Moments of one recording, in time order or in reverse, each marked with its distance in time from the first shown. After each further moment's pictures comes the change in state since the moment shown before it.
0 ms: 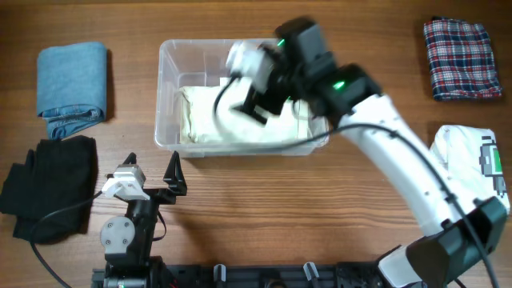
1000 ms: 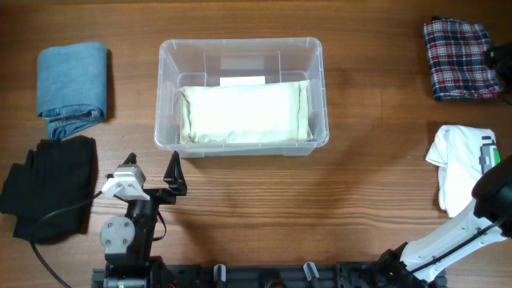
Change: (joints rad) left arm 0.000 0.000 0.000 0.000 0.000 0.000; right arm -1.210 0.398 0.045 0.229 -0.050 0.713
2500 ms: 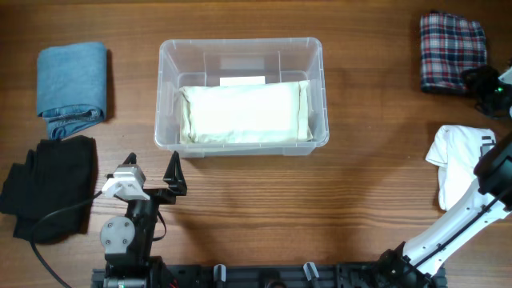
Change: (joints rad) left arm 0.000 0.000 0.000 0.000 0.000 0.000; right arm 0.019 0.278 0.027 0.131 -0.113 0.002
